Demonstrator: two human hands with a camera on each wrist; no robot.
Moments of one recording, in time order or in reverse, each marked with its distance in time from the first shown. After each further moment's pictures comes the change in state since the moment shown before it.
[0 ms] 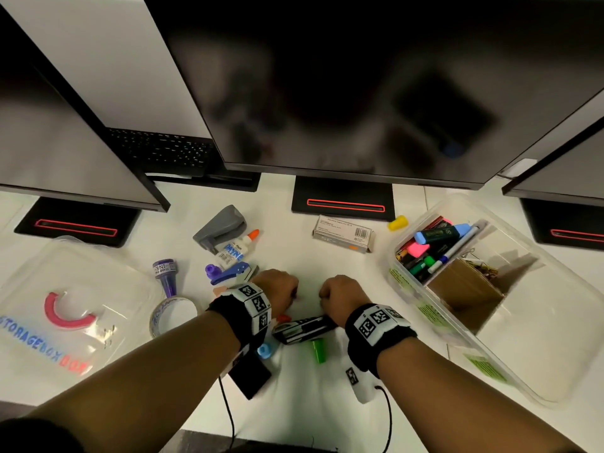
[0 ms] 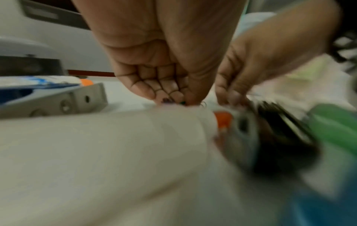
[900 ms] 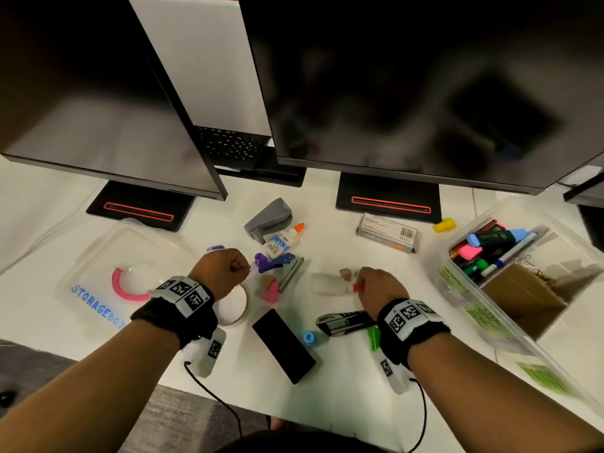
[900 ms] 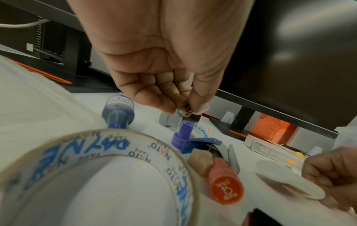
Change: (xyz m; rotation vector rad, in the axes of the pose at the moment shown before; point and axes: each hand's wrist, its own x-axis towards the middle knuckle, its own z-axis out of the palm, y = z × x) left_hand -0.096 -0.120 -0.012 -0.487 0.327 -0.423; right_hand 0.005 -0.021 0.008 -0.119 0.058 0.044
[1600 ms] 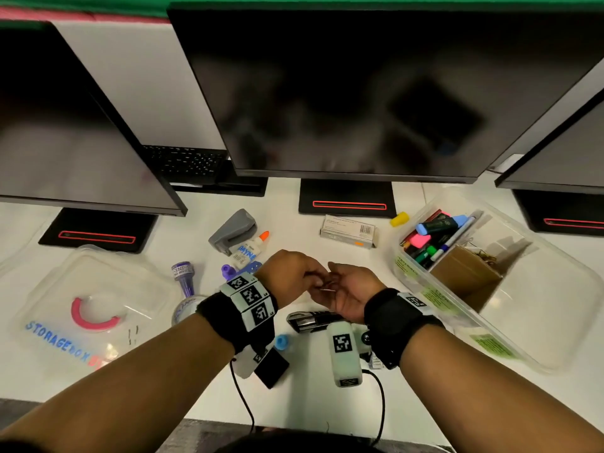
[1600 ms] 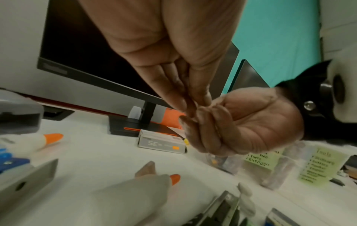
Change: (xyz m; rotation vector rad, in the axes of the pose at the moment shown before) left_hand -0.021 0.149 0.033 0.108 -0.199 0.554; right_hand -0.041 -0.016 -0.040 1.826 -0.357 0.416
